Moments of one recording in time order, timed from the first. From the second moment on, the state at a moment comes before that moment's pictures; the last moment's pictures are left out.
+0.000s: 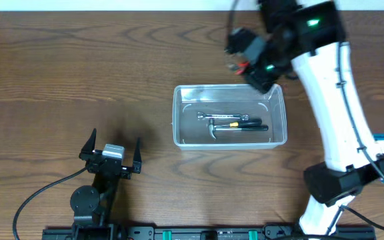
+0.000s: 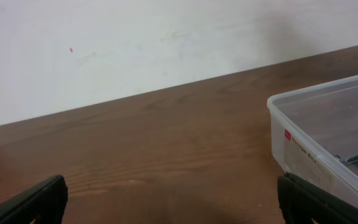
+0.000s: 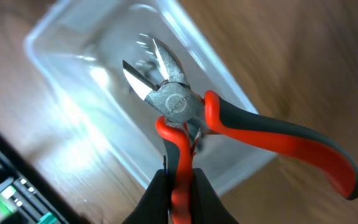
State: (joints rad) left arm 0.00 0.01 0.02 -0.10 0.17 0.17; right arm 0.40 1.95 2.30 -1.69 -0.14 -0.50
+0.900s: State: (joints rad) left arm 0.00 0.01 0.02 -0.10 0.17 0.17; right arm 0.51 2.25 2.29 -1.68 -0.18 -0.46
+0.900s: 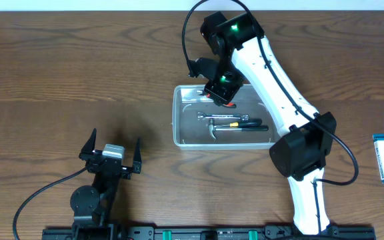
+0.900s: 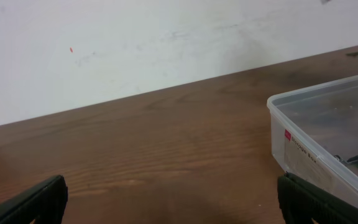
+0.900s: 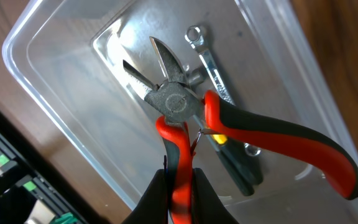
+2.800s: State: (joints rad) left arm 0.00 0.01 0.02 -0.10 0.17 0.17; right arm 0.57 2.28 1.86 -1.29 -0.16 -0.35
